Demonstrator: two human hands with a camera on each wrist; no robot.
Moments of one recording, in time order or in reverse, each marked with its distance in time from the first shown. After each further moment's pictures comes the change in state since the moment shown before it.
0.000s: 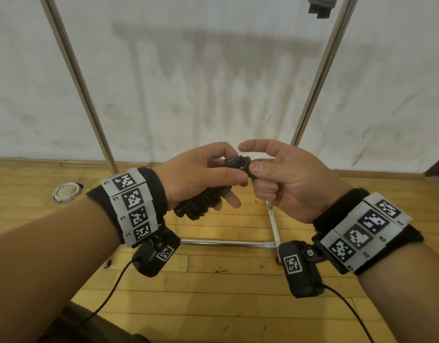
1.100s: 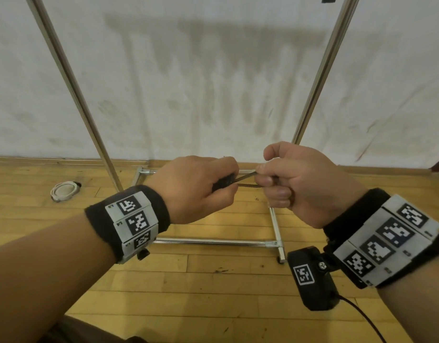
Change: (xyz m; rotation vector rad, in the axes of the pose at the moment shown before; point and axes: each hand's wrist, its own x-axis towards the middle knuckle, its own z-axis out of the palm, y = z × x) left_hand -0.003 -0.012 0.003 1.219 0.186 0.360; right_hand 0.003 -0.003 -0.012 -0.144 0.121 0.097
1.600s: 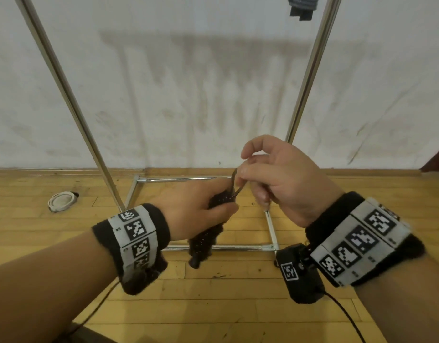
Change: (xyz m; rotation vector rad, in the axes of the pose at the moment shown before) left_hand -0.004 0.007 0.018 -0.392 -0.223 -0.200; right_hand -0.008 -0.005 0.008 -0.194 0.063 -0.228
